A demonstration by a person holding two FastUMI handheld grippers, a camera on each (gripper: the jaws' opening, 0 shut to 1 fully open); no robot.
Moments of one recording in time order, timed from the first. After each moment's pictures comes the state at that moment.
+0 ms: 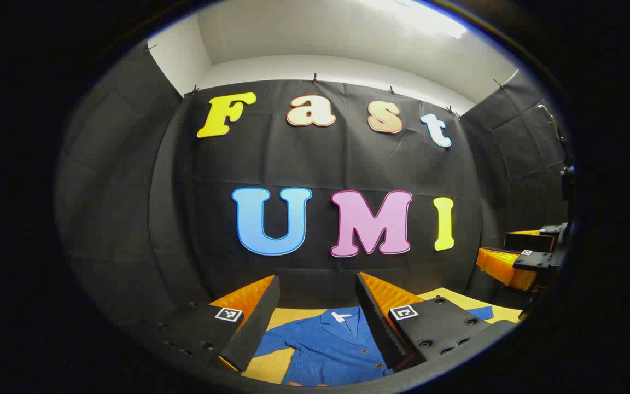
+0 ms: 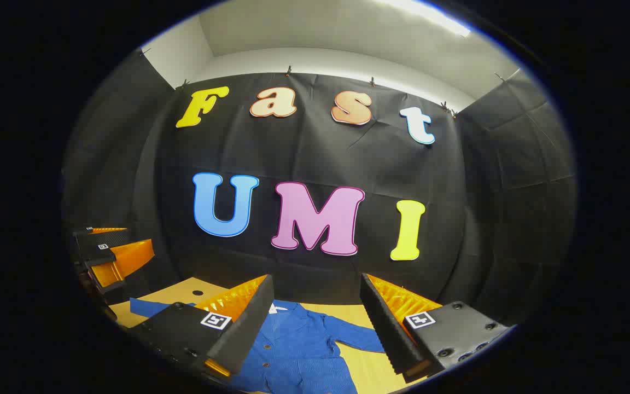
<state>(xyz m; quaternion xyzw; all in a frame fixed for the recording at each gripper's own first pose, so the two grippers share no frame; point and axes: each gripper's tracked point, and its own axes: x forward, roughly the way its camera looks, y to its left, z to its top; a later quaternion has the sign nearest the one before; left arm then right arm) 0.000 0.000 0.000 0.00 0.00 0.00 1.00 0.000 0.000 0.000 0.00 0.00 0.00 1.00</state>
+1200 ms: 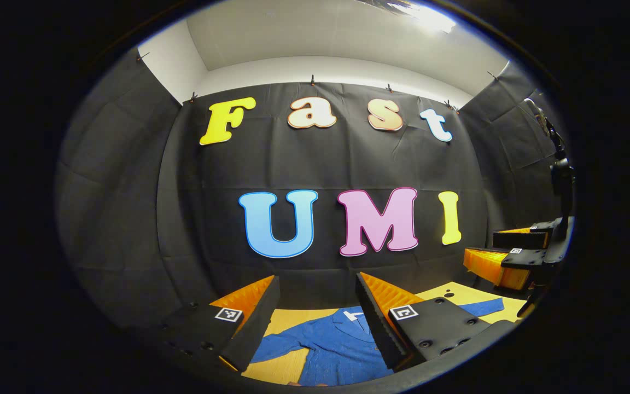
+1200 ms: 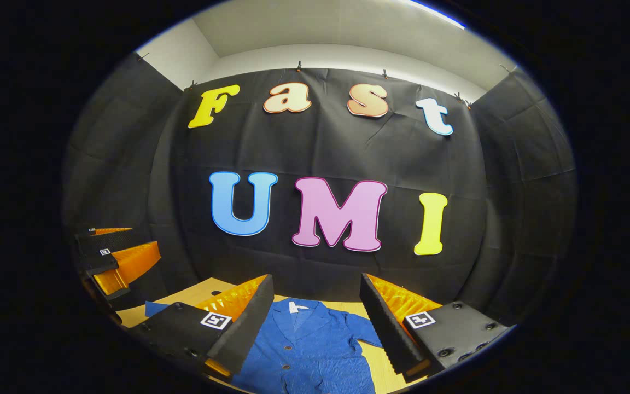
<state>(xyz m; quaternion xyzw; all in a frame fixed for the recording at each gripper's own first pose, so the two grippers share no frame) -0.010 0.019 0.005 0.02 -0.01 0.02 1.00 0.004 0.028 -0.002 0.02 0.02 0.05 1.00</state>
